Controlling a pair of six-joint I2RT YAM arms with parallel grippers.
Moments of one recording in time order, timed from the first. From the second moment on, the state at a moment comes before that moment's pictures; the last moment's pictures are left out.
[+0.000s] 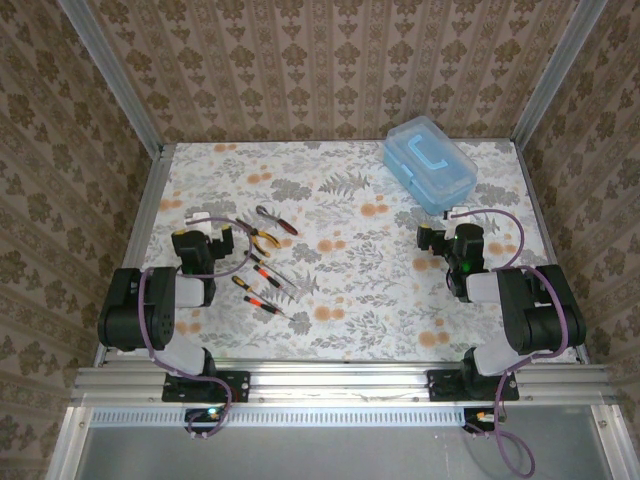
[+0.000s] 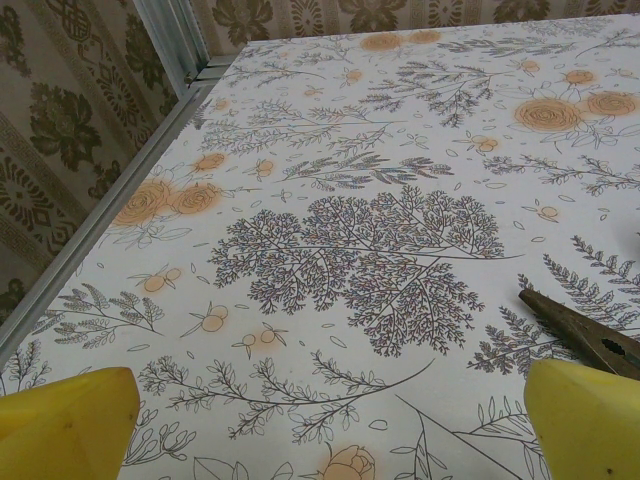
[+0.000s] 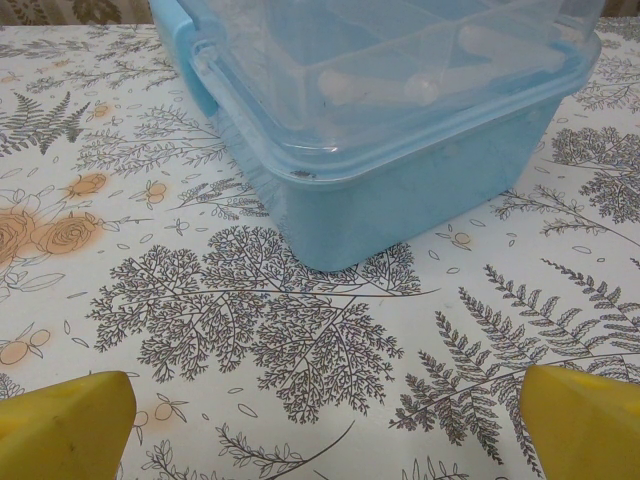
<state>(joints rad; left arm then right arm) -0.05 1.56 0.36 0.85 -0.19 0.07 0.02 1.53 0.39 0.73 0.07 0.03</state>
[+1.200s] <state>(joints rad) -0.25 1.49 1.20 -0.58 -0.28 -0.04 -0.12 2.32 2.27 -0.68 -0.22 -0.13</state>
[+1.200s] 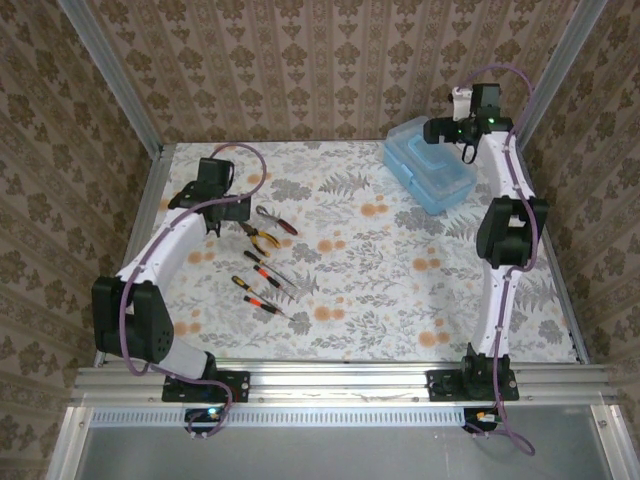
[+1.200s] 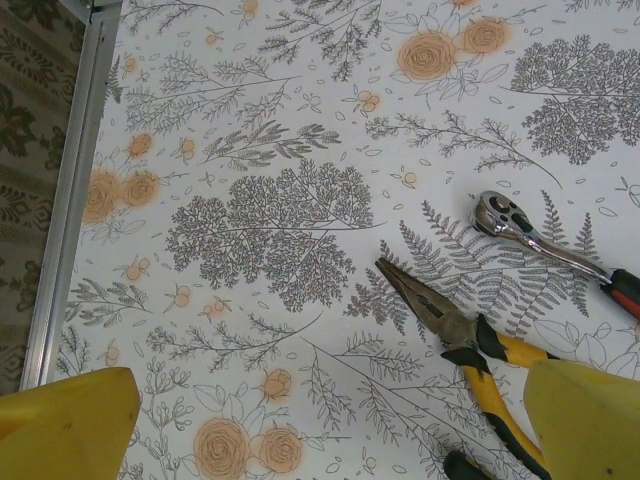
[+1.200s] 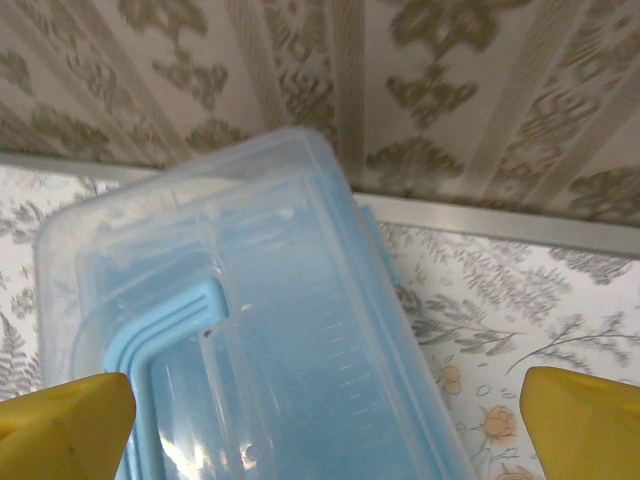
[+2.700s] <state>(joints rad) -0.32 1.48 1.14 -0.53 -0.18 -0.07 0.09 1.76 1.29 -0.44 -0.13 0.24</state>
